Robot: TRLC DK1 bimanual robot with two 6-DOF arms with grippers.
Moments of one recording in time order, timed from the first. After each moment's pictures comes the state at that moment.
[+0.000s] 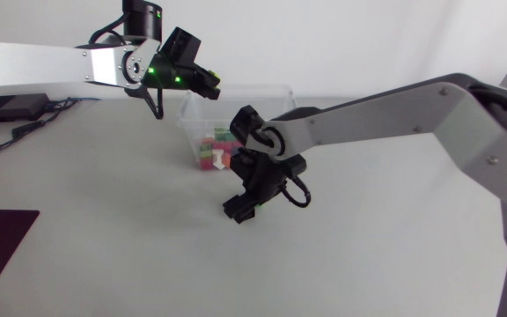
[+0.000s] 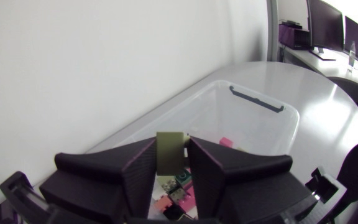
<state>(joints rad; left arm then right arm) -0.26 2.03 1.64 -0.06 0.29 0.37 0.67 2.11 1.46 -0.66 -0.12 -0.07</state>
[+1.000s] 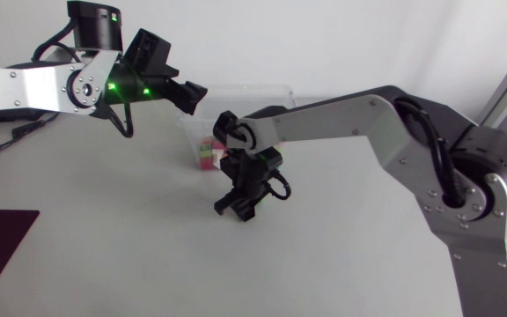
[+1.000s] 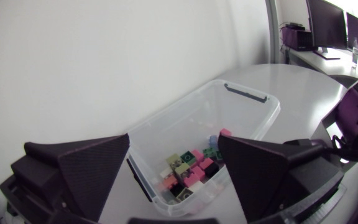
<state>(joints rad) -0.24 1.71 1.25 0.08 0.24 0.38 0.69 2.30 1.71 -0.85 -0.06 -0.03</state>
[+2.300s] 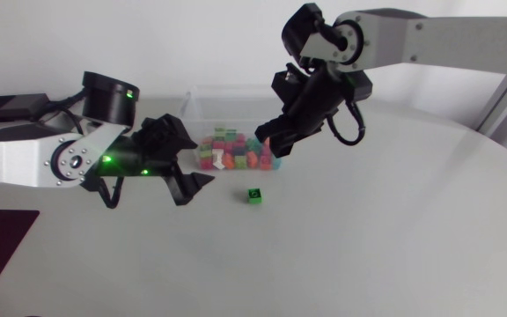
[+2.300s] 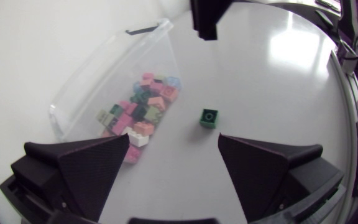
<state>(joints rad) -0.37 1.51 0.88 -0.07 0.31 0.70 0.51 1.87 1.63 -0.84 -0.08 -0.03</state>
